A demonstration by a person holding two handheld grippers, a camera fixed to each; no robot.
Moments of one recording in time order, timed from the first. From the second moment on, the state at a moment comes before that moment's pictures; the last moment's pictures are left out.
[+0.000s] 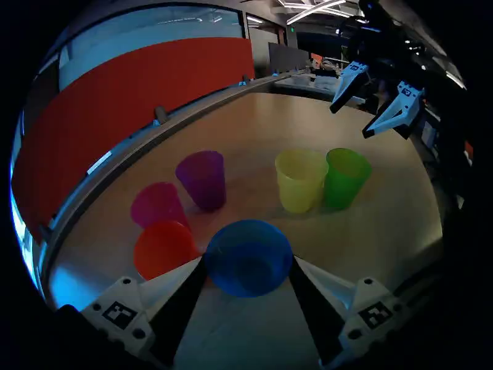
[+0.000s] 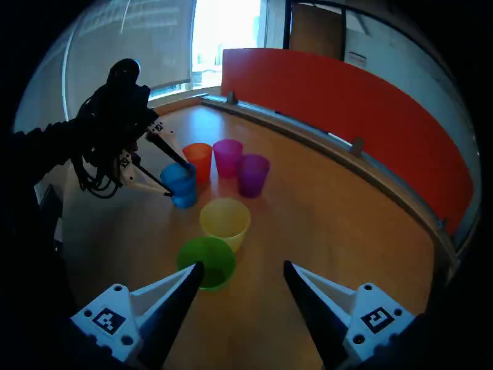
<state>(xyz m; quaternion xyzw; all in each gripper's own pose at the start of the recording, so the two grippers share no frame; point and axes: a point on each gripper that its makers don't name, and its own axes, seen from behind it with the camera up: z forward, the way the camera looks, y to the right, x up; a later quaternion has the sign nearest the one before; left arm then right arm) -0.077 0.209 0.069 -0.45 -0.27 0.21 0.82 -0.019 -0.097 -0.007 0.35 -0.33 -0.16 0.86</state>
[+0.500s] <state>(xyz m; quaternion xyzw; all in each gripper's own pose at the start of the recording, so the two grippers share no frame) -0.077 0.211 0.067 -0.45 -0.26 0.20 0.83 -0.020 -0.095 -0.008 0.34 -0.33 -0.16 0.86</state>
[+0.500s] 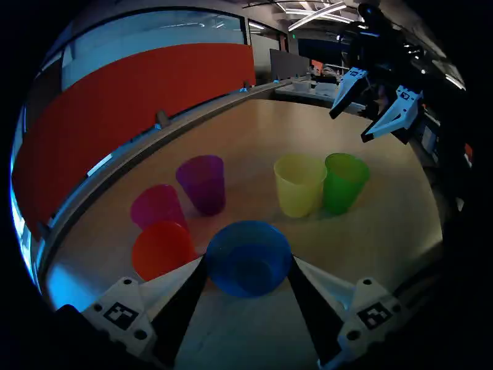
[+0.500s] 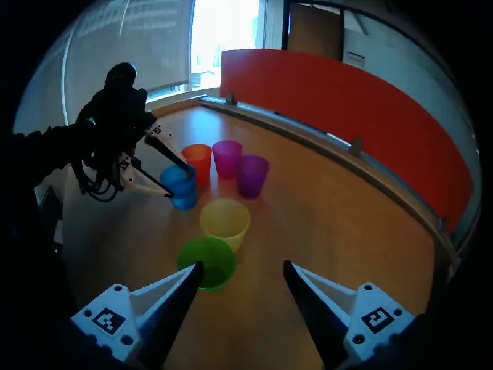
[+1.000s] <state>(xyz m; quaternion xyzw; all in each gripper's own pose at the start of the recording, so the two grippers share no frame) -0.075 0.212 0.065 -0.45 -0.25 0.19 0.83 -0.021 -0.095 -0.008 0.34 -0.33 -0.16 0.87</state>
